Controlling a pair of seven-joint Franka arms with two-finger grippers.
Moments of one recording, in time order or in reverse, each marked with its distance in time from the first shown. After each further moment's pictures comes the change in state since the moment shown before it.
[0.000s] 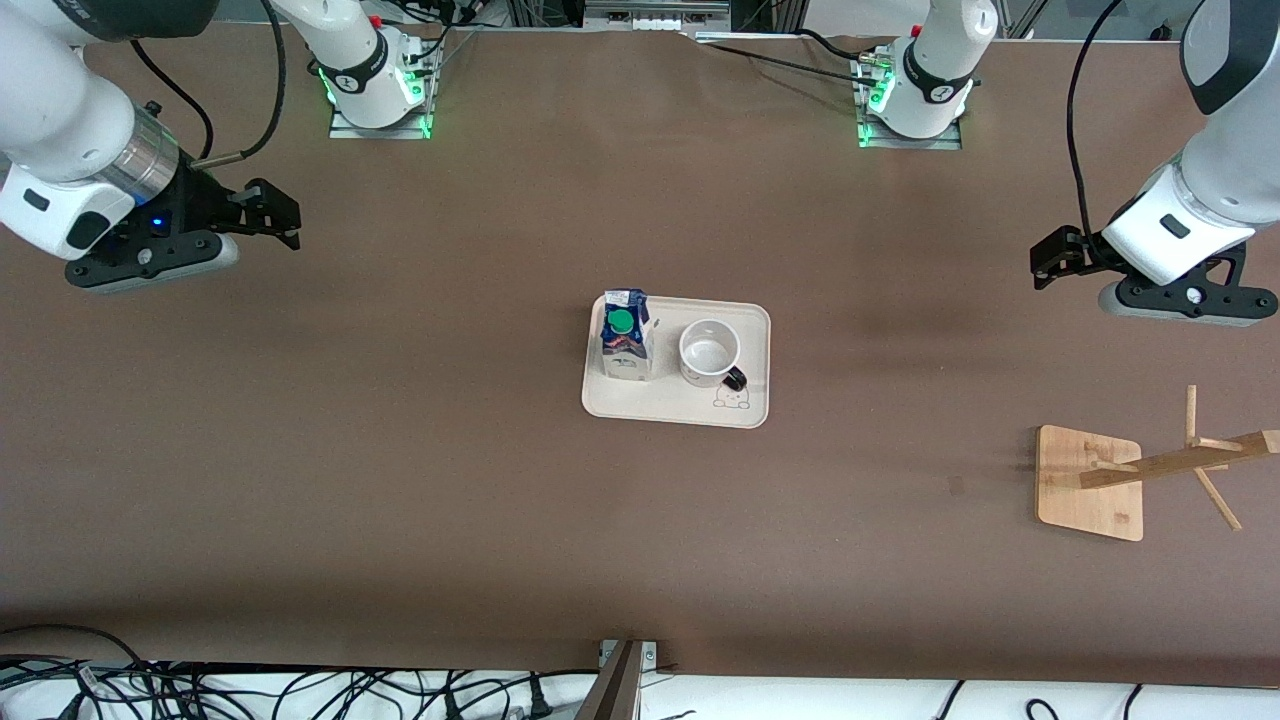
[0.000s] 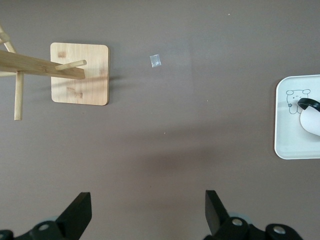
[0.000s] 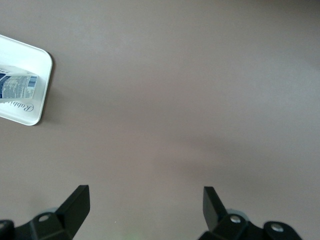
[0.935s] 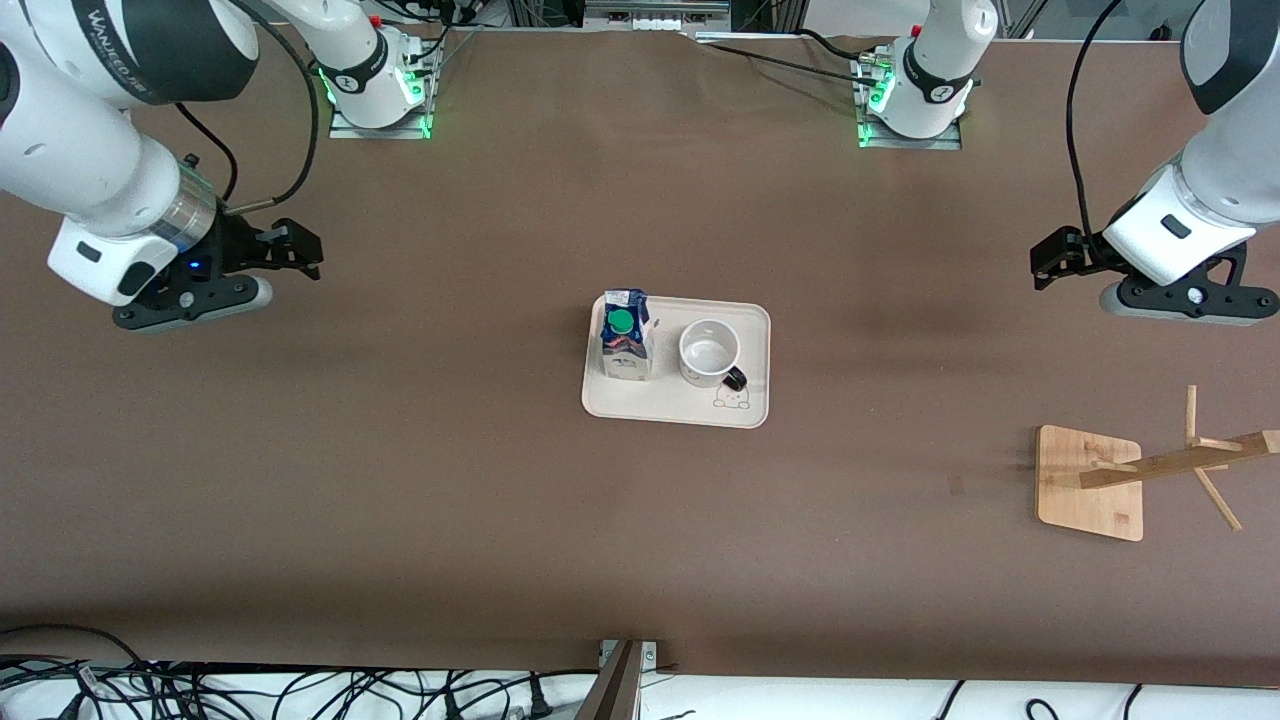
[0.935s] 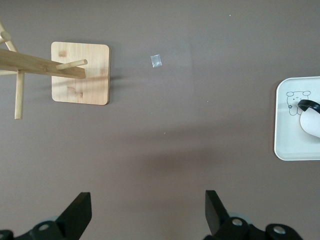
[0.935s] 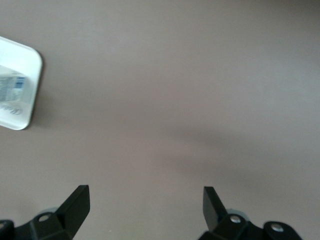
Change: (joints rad) left arm 0.000 0.001 0.000 0.001 0.000 0.000 -0.011; right arm 0.018 0.067 0.021 -0.016 0.009 0.055 0.015
